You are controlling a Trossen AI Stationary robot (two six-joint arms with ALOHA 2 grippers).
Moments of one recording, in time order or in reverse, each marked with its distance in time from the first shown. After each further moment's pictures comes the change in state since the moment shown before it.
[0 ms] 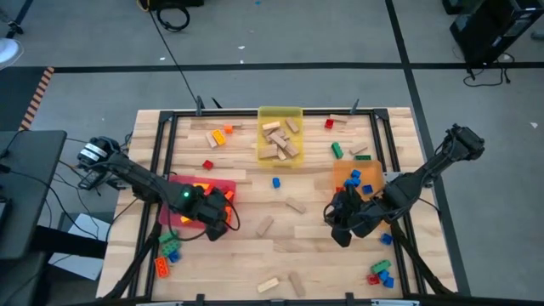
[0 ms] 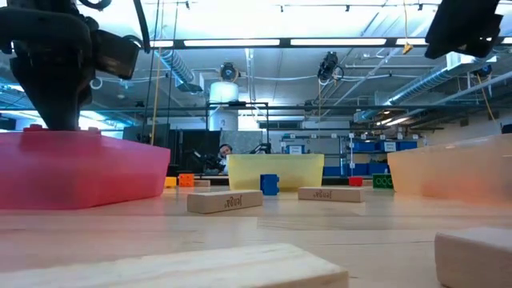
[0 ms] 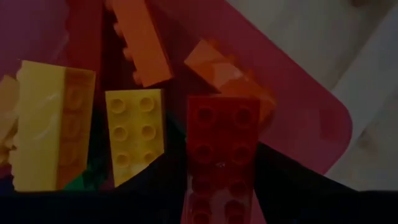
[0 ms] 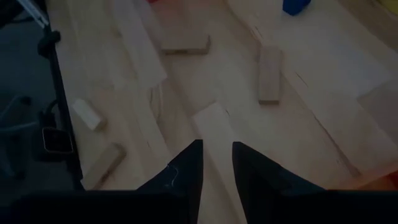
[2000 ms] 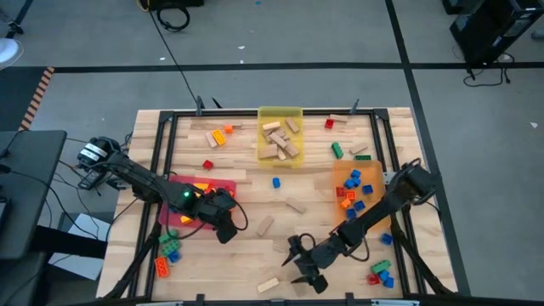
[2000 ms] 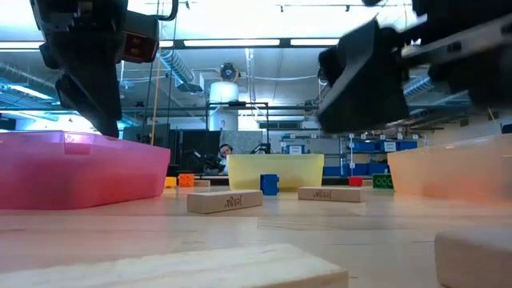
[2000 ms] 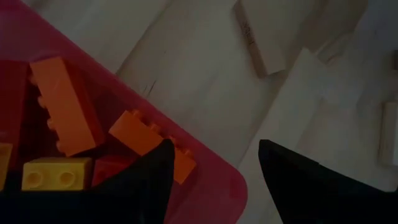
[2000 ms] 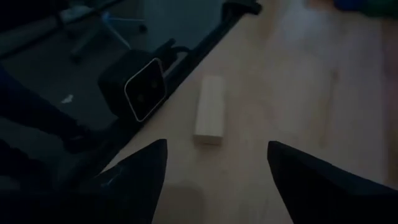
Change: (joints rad) left arm 0.006 0.000 0.001 0.251 -0.046 0.006; right arm 0.018 0.709 0.000 1.168 -0.285 -1.026
